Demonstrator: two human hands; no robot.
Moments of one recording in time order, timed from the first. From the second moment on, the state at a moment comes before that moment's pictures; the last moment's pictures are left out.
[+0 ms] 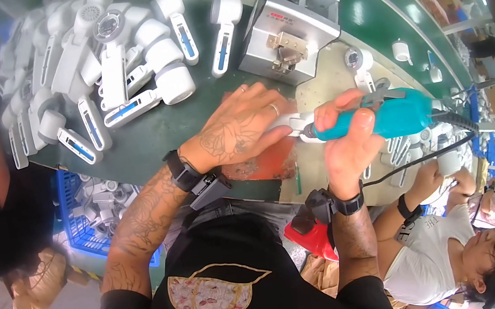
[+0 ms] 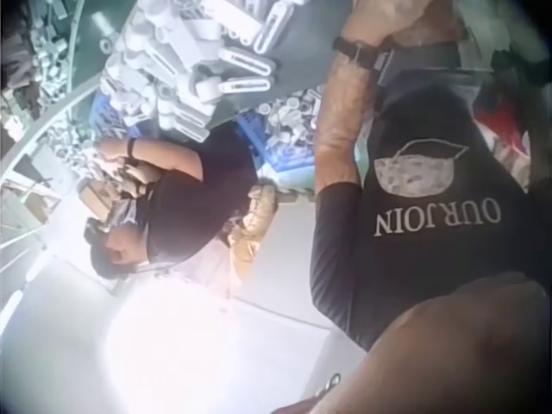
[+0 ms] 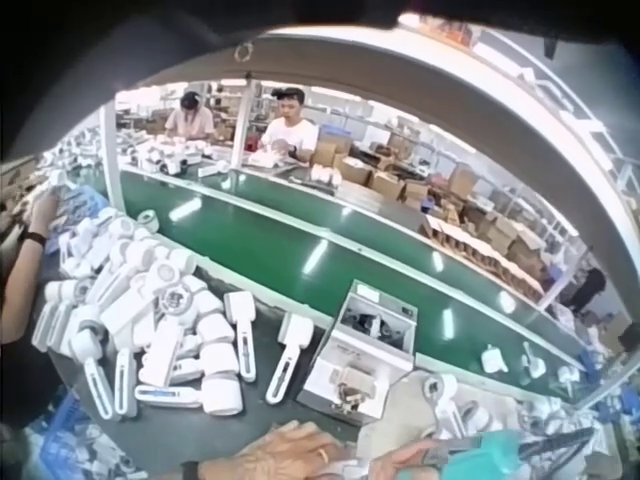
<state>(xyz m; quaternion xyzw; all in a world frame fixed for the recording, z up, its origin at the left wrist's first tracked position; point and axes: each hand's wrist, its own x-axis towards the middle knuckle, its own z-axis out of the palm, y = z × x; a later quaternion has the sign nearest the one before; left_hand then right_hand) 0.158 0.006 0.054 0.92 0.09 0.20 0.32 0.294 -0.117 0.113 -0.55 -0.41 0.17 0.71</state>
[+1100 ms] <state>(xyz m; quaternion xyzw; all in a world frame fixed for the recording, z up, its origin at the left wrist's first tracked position) -0.038 0.074 0.083 0.42 0.48 0.61 0.47 0.258 -0.205 0.102 -0.54 -0.34 0.15 0.76</state>
